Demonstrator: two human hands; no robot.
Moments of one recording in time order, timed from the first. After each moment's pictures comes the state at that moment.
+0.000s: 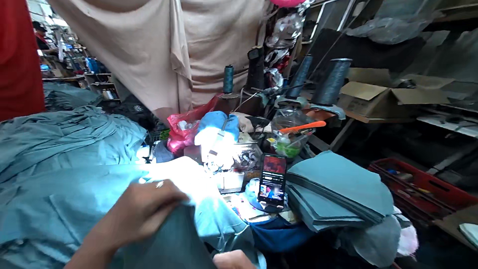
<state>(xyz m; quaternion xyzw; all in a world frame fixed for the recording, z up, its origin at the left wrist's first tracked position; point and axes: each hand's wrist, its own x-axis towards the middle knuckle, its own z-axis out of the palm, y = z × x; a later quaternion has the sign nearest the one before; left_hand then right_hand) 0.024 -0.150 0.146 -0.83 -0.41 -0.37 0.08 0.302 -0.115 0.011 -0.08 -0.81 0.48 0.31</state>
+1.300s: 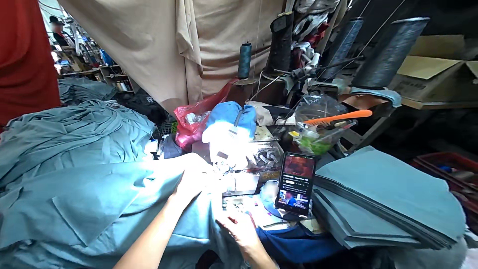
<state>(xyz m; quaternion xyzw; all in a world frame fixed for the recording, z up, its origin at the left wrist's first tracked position) 0.041 0.007 0.033 -0.71 -0.60 -0.36 -0.02 0.252 -0.026 -0.029 -0.37 -0.57 0.65 0.34</state>
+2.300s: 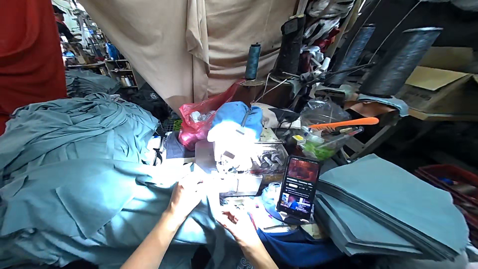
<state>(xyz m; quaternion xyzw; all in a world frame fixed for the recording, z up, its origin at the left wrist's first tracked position) 0.050 -0.043 0.014 -0.64 -0.65 -0.41 0.09 0.252 -0.018 -0.039 -0.30 -0.62 0.63 0.36</state>
